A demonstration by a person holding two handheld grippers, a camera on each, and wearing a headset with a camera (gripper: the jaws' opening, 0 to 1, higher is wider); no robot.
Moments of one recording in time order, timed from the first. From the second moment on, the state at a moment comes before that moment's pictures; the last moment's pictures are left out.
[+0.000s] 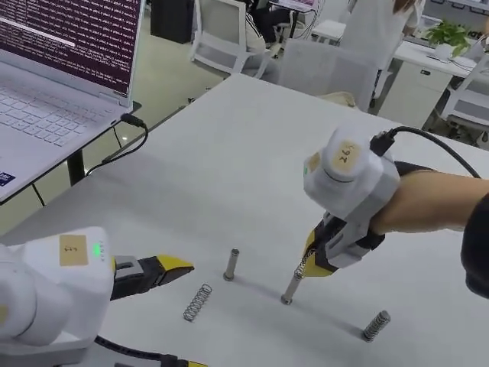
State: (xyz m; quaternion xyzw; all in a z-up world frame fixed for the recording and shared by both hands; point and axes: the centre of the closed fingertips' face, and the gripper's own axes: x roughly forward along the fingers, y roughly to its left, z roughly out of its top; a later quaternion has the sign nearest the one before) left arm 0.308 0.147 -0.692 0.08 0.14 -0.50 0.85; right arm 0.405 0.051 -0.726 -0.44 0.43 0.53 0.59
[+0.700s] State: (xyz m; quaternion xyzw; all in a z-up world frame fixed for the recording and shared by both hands) left arm 0.310 0.153 -0.696 0.08 0.15 -0.50 0.85; right arm 0.406 0.049 -0.757 -0.44 0.45 0.52 0.58
